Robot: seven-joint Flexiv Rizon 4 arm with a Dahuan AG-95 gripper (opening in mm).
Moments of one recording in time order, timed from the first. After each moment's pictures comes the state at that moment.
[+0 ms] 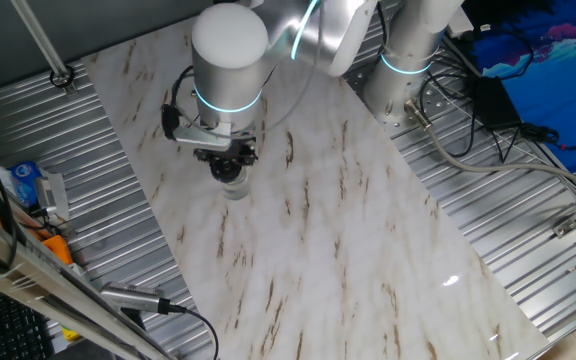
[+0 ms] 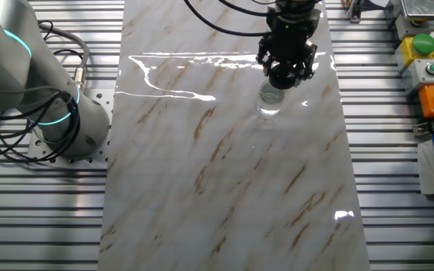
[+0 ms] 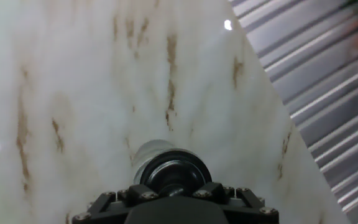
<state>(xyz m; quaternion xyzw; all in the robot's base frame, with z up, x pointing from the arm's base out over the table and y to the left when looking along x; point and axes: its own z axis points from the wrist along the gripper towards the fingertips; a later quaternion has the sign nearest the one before) 0.508 0.067 0.136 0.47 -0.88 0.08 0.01</state>
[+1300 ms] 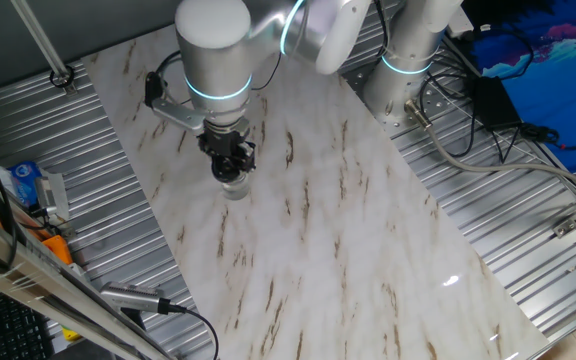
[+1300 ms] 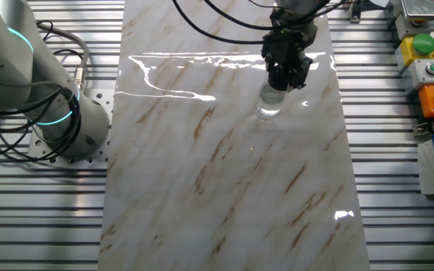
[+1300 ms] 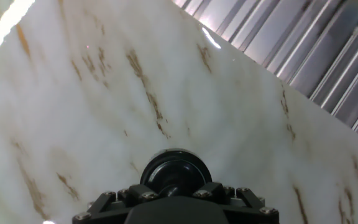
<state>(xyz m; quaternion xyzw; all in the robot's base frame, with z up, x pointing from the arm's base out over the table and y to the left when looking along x) 0.503 0.068 0.133 0.30 -0.95 0.03 0.01</state>
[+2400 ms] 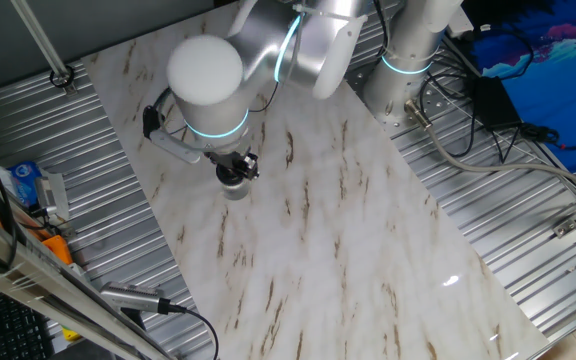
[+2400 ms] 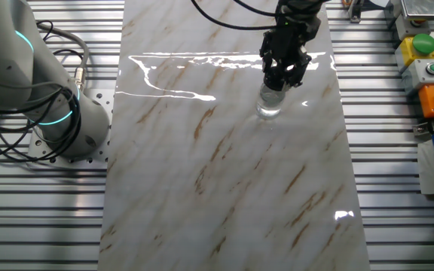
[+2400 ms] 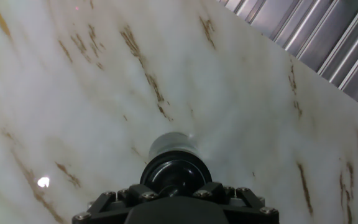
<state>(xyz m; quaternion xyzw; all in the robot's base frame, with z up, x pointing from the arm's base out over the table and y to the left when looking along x) 0.498 0.075 0.119 0.29 -0.95 0.08 0.07</state>
